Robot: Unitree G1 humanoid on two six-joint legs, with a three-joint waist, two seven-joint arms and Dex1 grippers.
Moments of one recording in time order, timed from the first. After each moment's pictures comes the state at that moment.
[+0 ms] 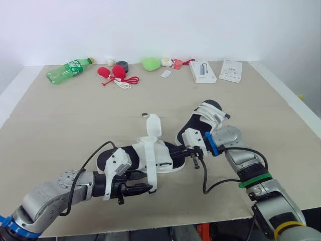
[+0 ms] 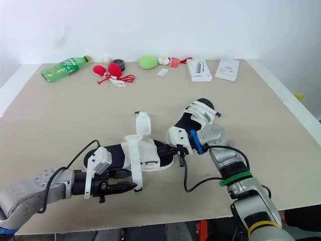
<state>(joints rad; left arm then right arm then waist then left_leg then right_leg) -0.07 0.79 -0.20 -0.56 -0.85 0.73 -0.66 -0.66 -0.51 0.32 0.37 0.16 -0.08 1.44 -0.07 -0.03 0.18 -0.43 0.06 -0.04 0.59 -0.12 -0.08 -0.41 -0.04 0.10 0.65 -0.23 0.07</state>
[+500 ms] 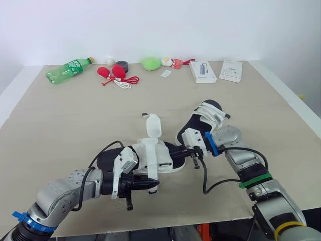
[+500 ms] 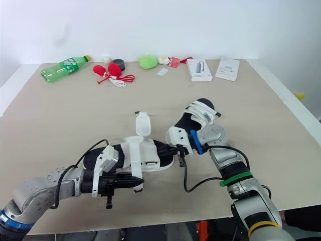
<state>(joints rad) -0.12 0.68 -0.16 -0.50 -0.92 0.84 -0.76 -0.66 -0.51 0.32 0.35 0.16 -0.07 1.43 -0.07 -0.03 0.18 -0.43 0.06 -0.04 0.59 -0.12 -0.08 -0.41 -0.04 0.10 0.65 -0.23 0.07</state>
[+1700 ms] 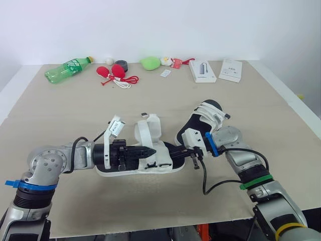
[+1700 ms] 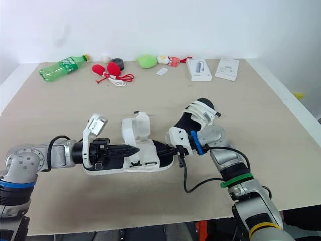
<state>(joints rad) -0.42 0.64 0.03 -0.26 -1.31 1.19 -0.61 -0.65 -0.52 0.31 0.33 0.16 -0.06 1.41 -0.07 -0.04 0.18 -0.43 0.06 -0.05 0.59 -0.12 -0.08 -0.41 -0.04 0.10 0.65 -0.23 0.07</state>
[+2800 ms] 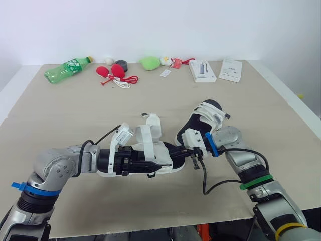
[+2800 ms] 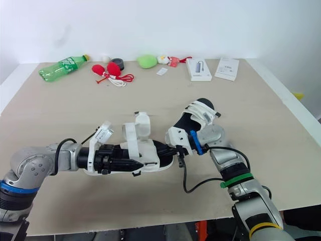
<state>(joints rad) -0.41 0.65 -0.07 -0.35 -1.04 1.09 -0.83 -0.65 -0.52 0.31 0.32 0.15 -0.06 1.41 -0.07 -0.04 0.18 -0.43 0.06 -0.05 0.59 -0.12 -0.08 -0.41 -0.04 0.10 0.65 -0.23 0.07</state>
